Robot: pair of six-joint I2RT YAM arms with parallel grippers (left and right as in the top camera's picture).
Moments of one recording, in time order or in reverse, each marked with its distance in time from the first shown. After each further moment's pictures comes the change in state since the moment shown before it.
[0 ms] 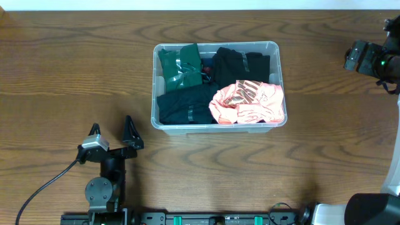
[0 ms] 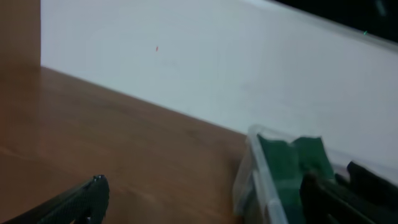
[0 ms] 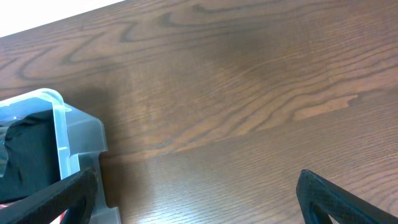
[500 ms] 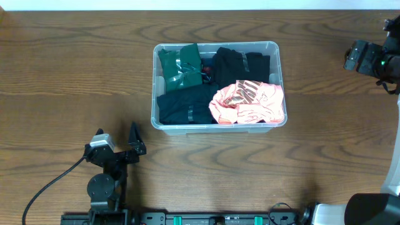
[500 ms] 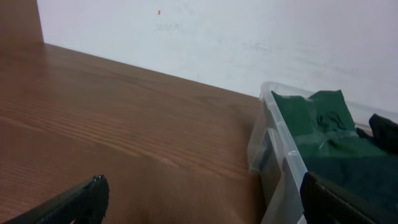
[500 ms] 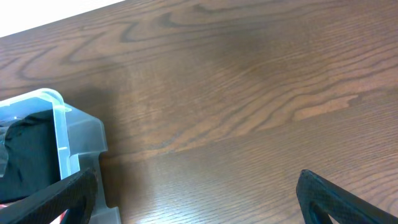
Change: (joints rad) left arm 0.000 -0.055 0.010 -0.202 0.022 0.078; right arm 0.000 0.000 0.000 0.000 0.000 0.000
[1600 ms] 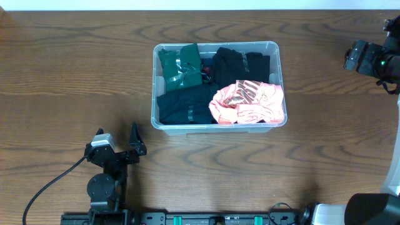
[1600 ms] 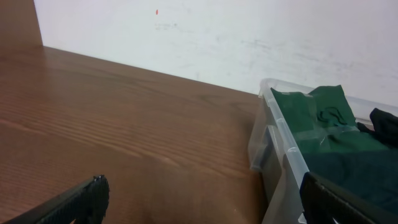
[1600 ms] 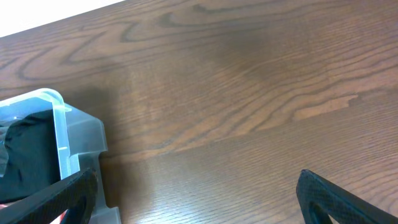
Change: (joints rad) left arm 0.000 0.000 0.002 -0.003 0.004 0.021; right arm 0.000 0.000 0.000 0.000 0.000 0.000
